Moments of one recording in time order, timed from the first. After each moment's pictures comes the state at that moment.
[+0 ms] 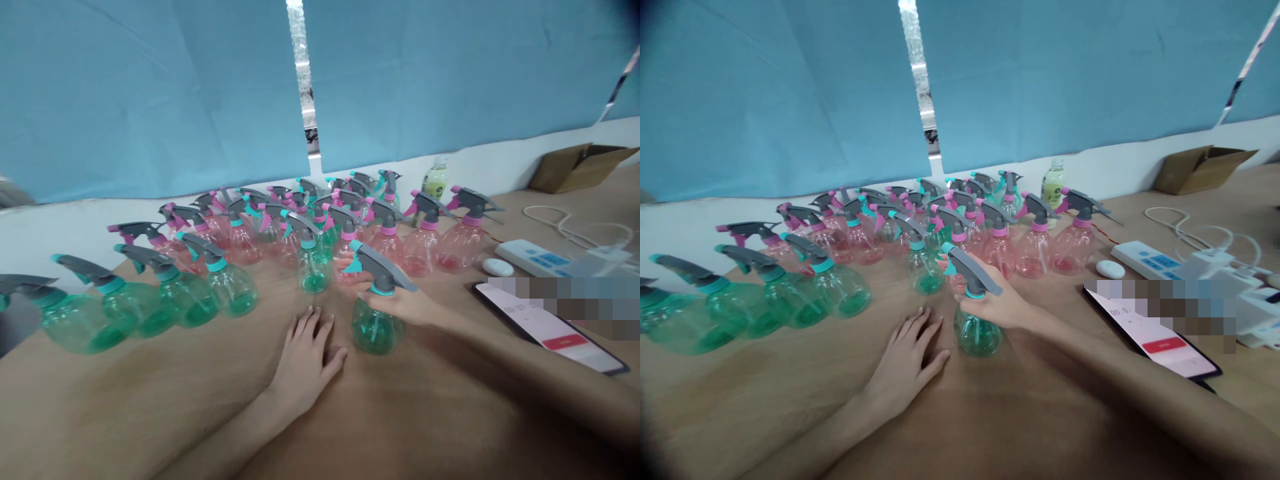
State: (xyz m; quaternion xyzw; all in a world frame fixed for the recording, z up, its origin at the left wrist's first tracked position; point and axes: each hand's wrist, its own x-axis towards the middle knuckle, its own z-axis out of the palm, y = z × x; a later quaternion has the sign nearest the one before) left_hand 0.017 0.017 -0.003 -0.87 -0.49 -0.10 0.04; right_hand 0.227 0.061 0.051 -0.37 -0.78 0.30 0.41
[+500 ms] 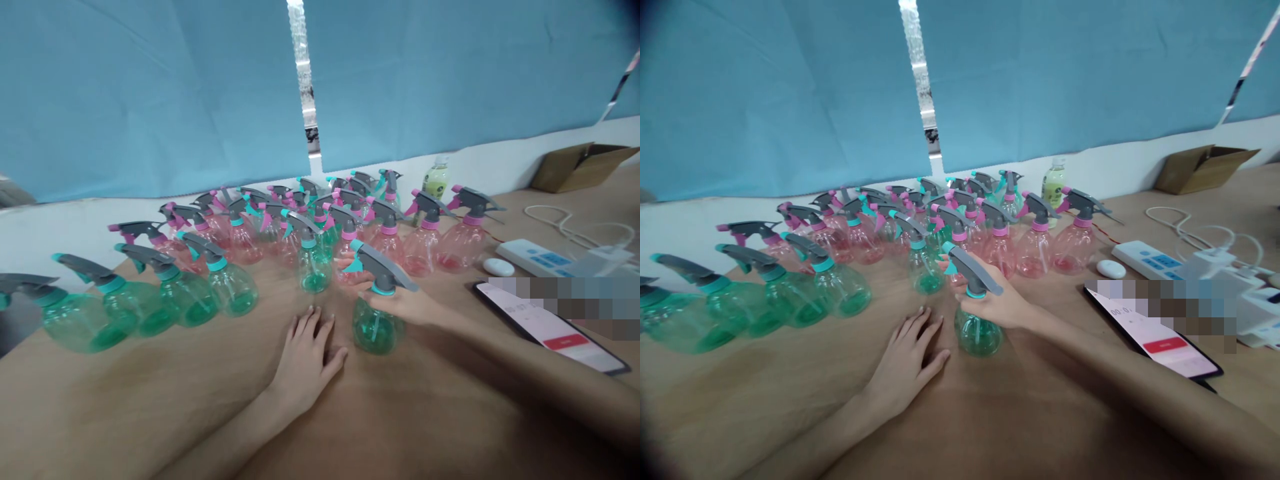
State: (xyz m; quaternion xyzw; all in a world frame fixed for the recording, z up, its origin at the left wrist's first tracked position) left_hand 0.016 0.016 -0.004 -0.87 -0.48 -0.11 0.04; right_hand 0.227 0.062 0.049 -0.36 -0.76 0.33 0.43
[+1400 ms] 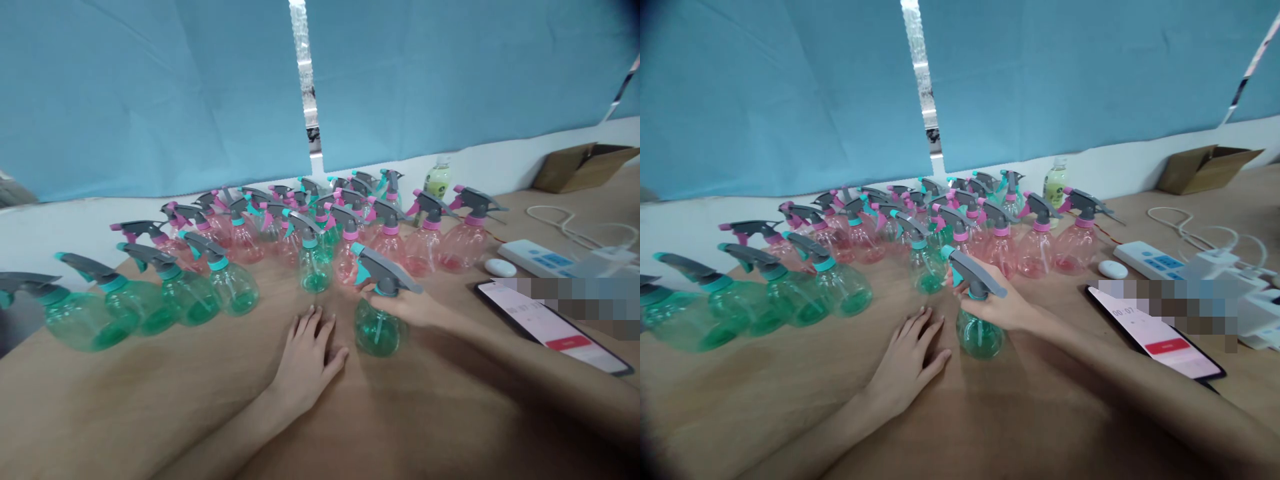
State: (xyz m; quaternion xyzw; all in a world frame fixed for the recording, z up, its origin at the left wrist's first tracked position) left_hand 0.016 0.017 -0.005 -0.87 -0.48 -0.12 0.04; right_hand 0.225 0.057 0.061 -0.36 -0.76 0.34 0.43
